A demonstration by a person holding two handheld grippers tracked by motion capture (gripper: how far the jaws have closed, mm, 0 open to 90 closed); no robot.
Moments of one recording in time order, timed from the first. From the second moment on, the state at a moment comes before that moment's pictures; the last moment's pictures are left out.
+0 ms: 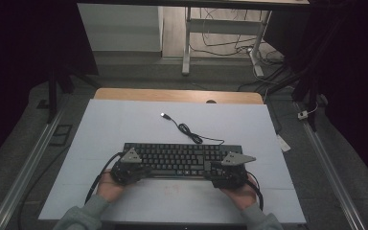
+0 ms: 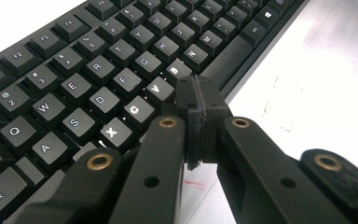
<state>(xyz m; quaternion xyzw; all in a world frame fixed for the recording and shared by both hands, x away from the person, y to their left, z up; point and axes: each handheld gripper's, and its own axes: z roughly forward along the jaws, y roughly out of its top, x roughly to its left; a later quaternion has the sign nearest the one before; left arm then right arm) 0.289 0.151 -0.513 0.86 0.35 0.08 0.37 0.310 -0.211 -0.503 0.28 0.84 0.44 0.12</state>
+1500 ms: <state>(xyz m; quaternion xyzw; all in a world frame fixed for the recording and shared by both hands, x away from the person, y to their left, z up) 0.278 0.173 -0.506 0.82 0.38 0.11 0.40 0.309 -0.213 -0.502 0.29 0.84 0.44 0.12</state>
